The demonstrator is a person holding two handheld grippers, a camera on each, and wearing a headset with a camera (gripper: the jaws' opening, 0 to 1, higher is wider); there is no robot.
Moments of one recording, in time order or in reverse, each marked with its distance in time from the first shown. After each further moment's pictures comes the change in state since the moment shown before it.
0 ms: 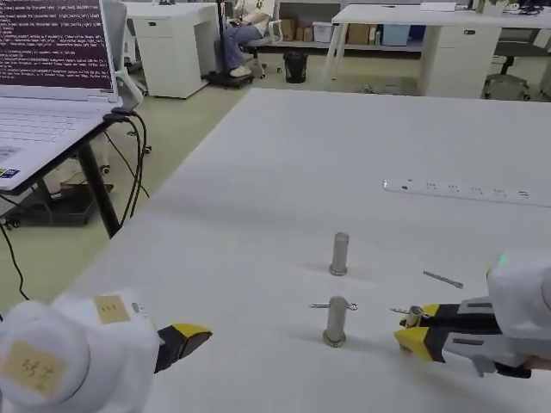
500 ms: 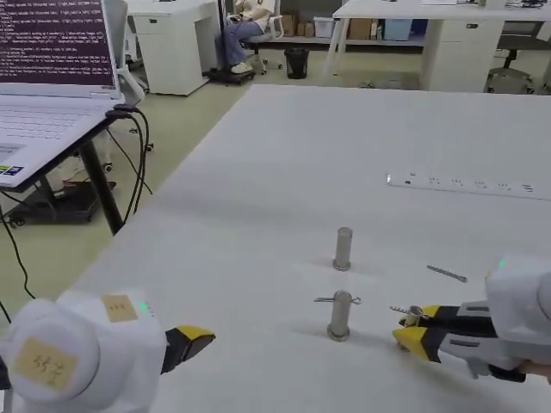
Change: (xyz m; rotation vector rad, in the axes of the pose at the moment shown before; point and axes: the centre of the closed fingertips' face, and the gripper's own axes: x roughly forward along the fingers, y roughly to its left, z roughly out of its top) left arm 0.001 -0.003 -0.006 -0.005 0.021 -0.008; right arm 0.003 0.001 -0.002 0.029 -0.026 -0.031
